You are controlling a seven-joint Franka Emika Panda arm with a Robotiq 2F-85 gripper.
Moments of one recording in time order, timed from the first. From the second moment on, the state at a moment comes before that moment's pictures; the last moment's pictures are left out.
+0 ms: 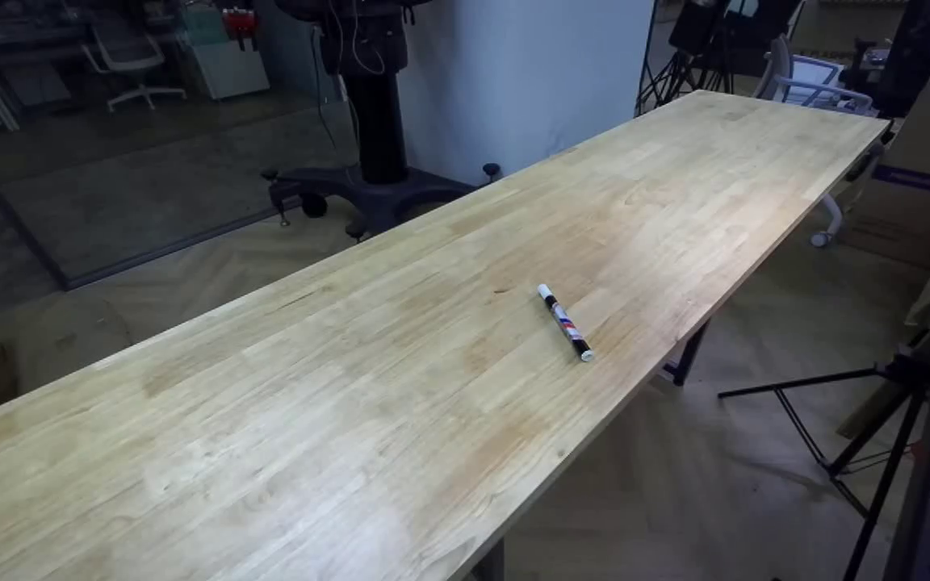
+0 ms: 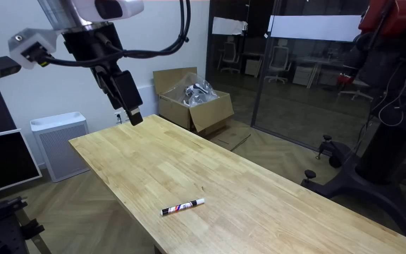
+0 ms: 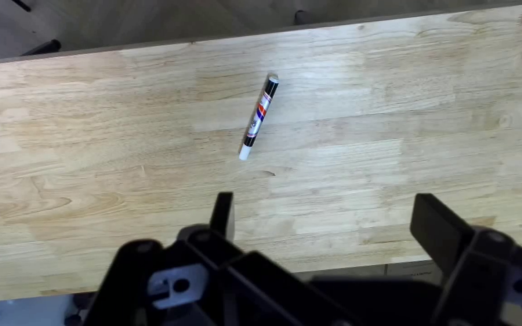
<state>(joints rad) -0.02 -0.66 0.03 -2.82 0.01 2.44 0.14</state>
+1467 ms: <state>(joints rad) -0.12 -0.13 0.02 -2.56 -0.08 2.54 0.25</state>
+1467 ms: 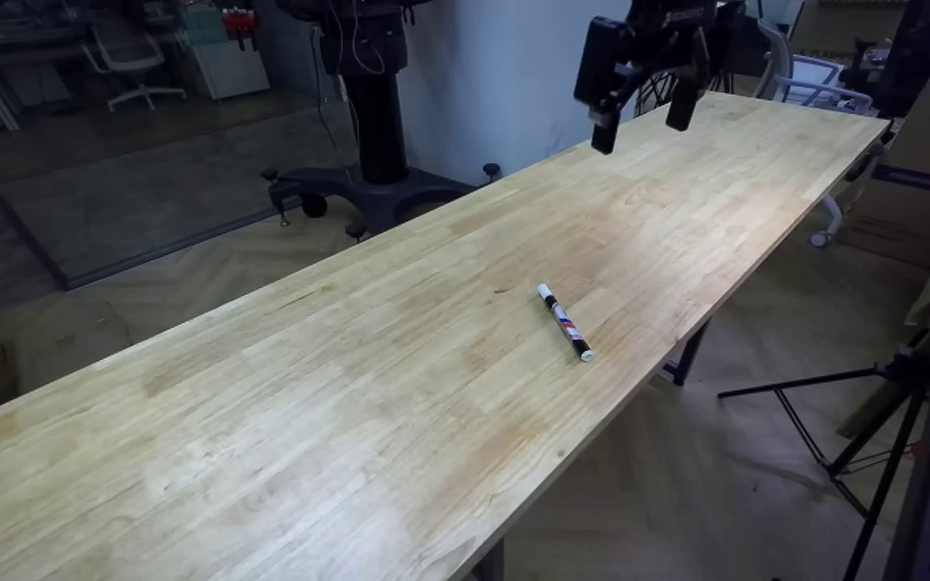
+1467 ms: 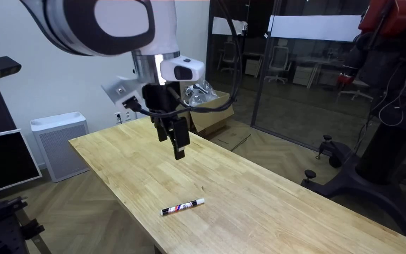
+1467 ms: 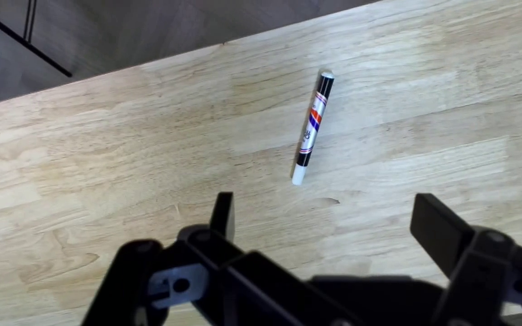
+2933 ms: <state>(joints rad) -0.01 0.28 -0.04 -2.45 0.10 2.75 0.37</state>
